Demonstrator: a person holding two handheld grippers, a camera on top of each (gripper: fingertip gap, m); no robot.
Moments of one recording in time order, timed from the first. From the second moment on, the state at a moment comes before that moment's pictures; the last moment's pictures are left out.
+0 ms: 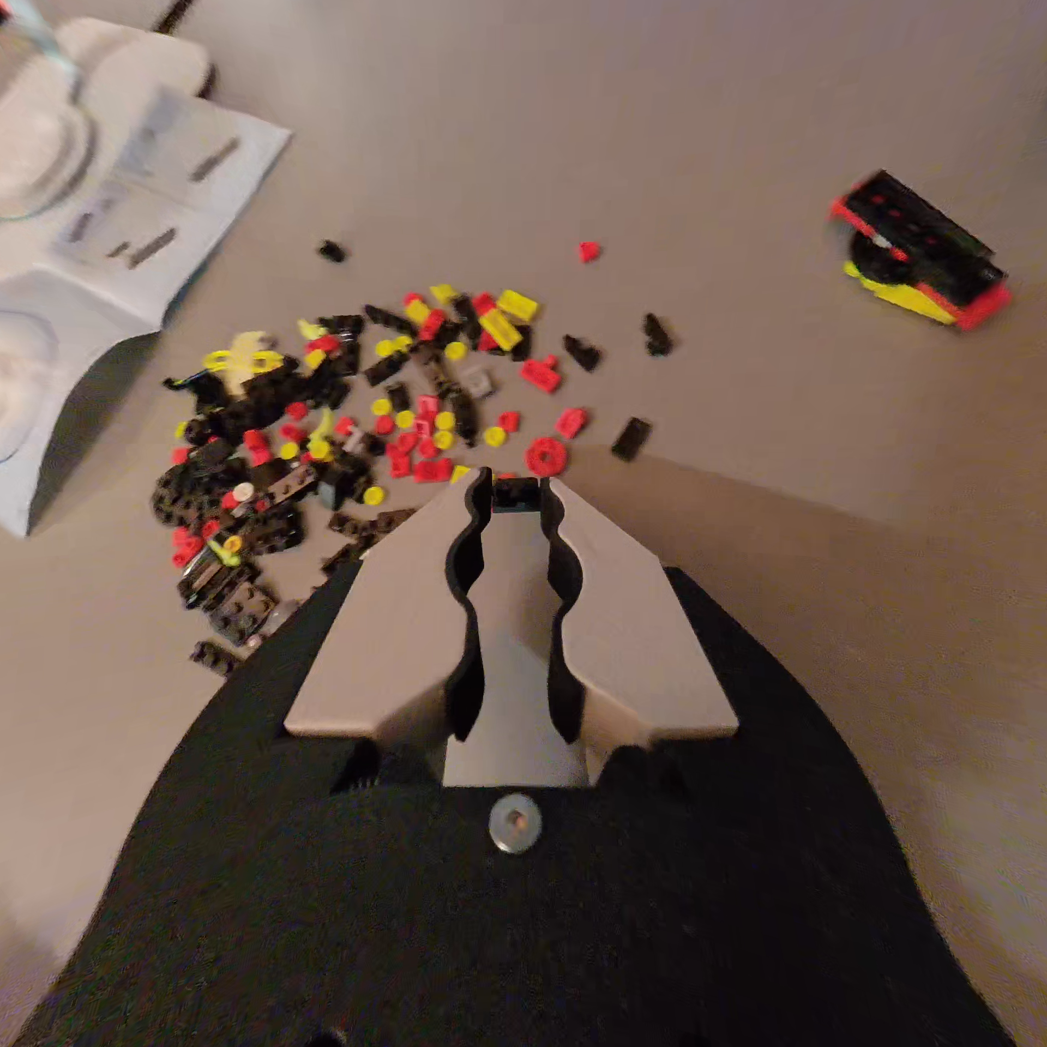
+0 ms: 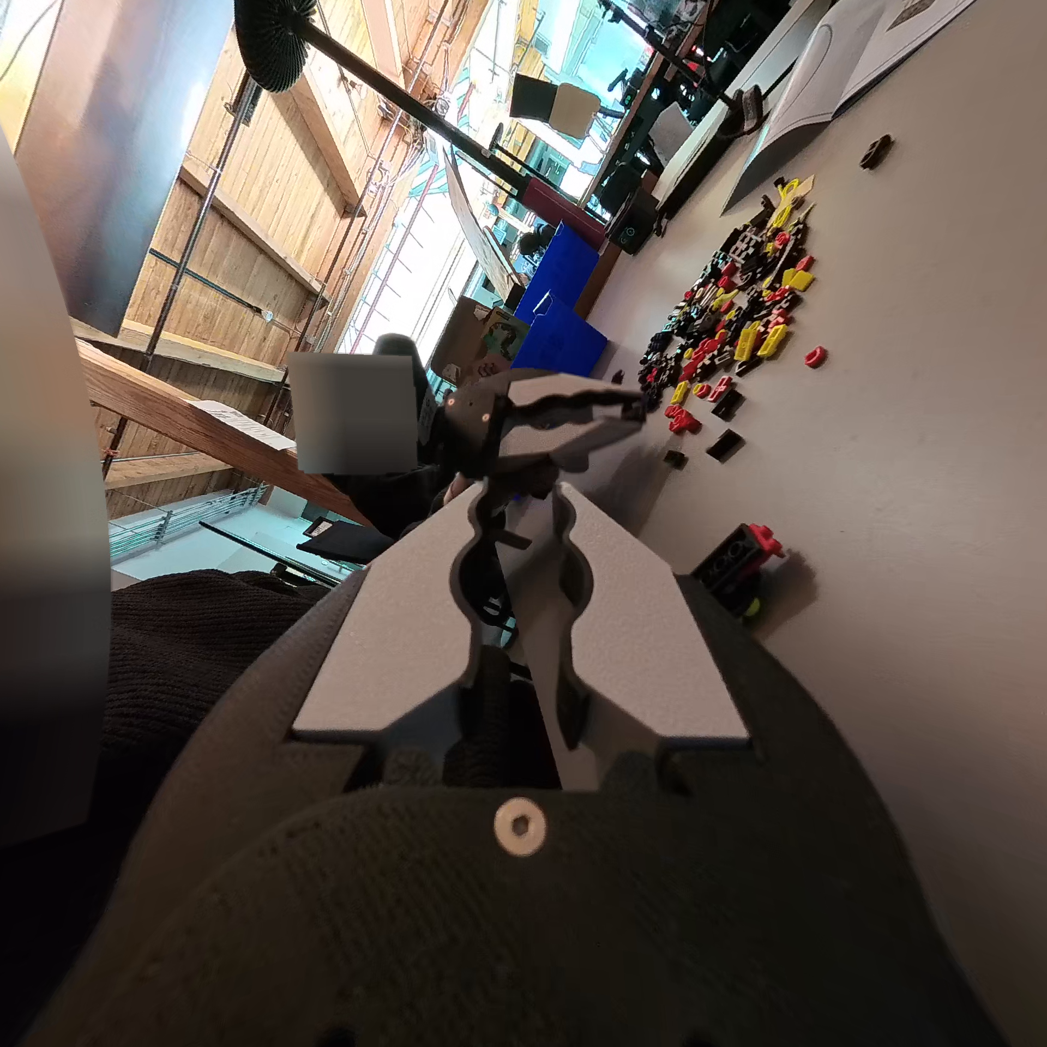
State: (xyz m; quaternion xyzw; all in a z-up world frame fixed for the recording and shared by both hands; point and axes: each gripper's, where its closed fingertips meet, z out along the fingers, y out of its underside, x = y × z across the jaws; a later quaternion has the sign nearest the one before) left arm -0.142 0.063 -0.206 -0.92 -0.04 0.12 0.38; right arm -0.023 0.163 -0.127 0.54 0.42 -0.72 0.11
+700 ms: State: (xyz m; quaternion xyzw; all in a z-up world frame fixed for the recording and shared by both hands) left arm -0.117 0.079 -0.176 -0.88 -0.06 0.02 0.46; right arm -0.024 0.158 -0.130 0.54 0.43 -0.71 0.11
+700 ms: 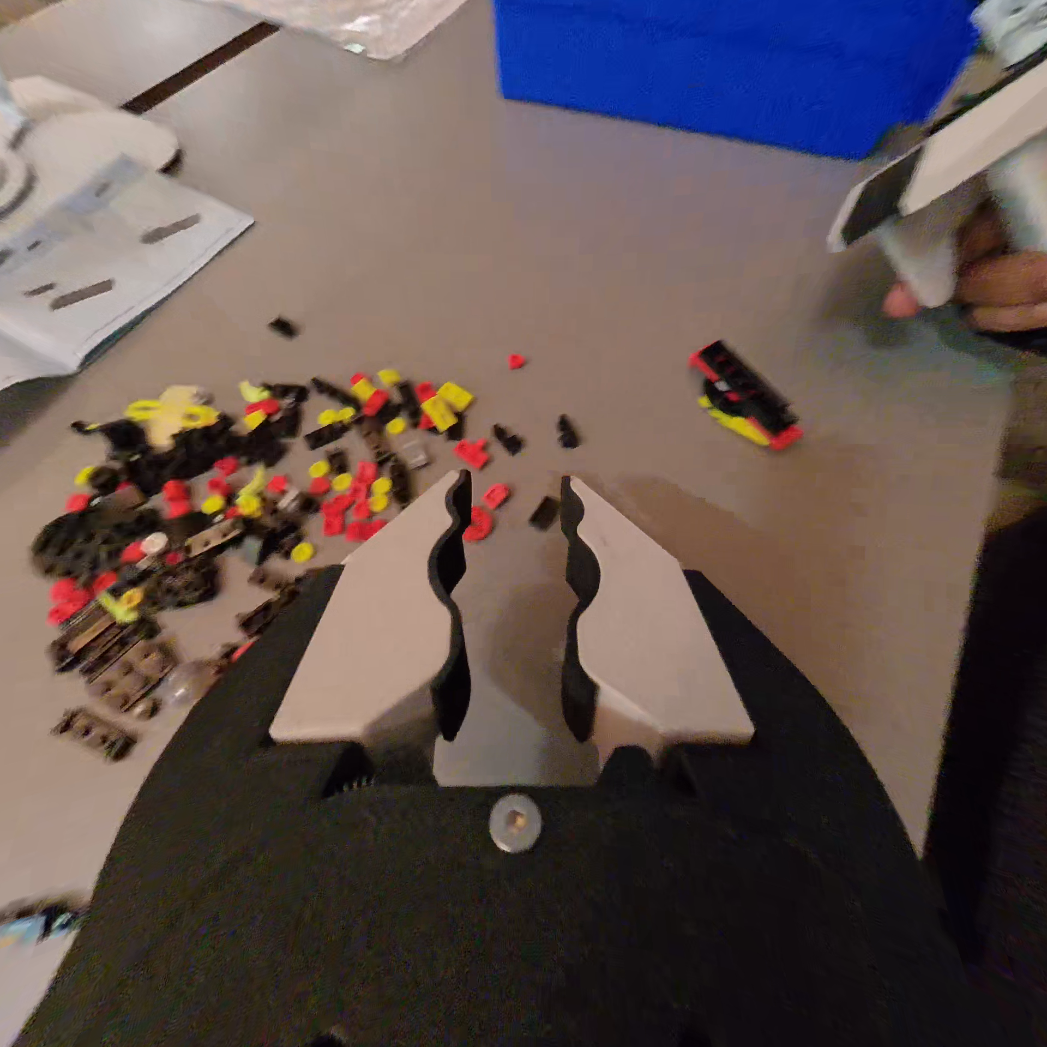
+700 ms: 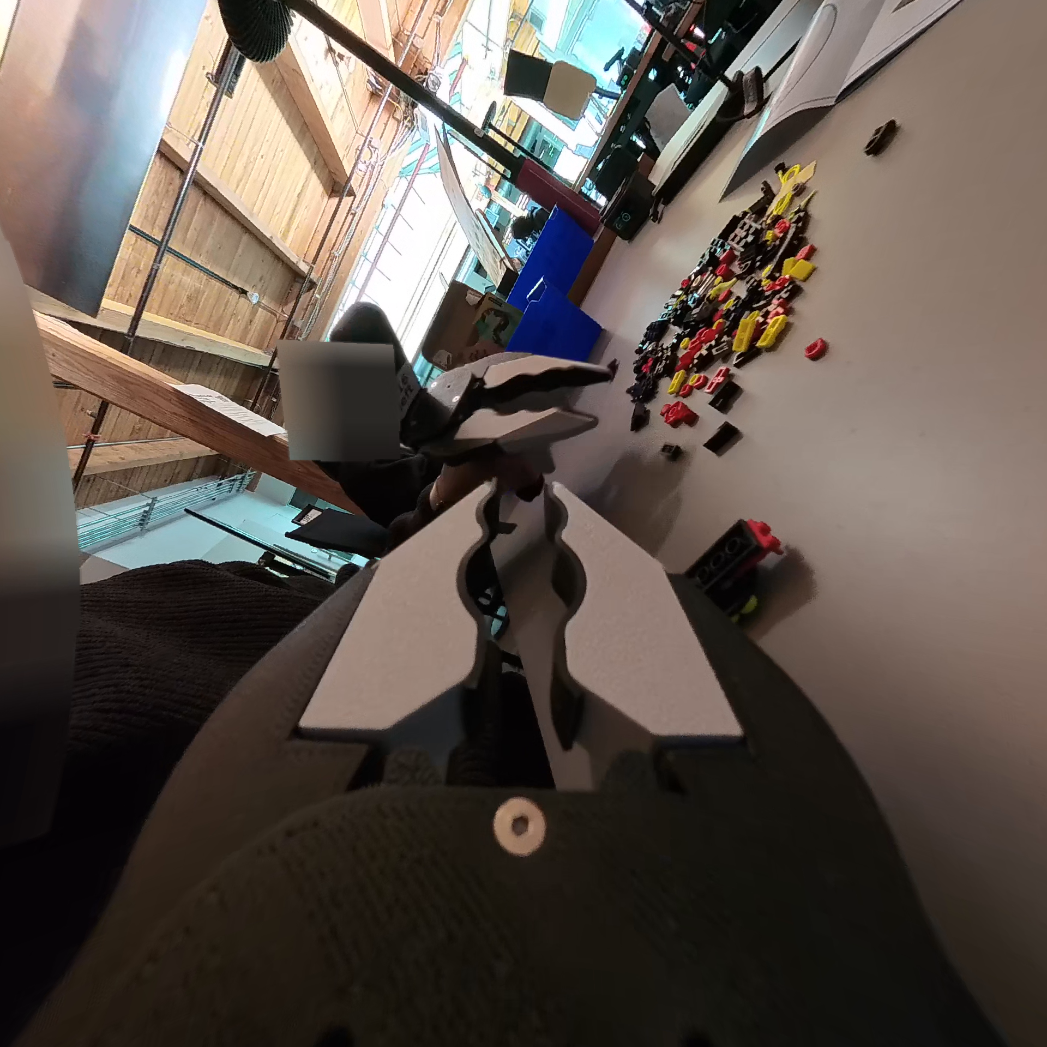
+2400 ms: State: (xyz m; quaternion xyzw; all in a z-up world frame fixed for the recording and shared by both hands) left arm -0.028 0.124 -0.211 -0.89 -0.09 -0.15 0.42; right arm -0.026 0.159 -0.194 0.48 0.74 -0.42 -0.22
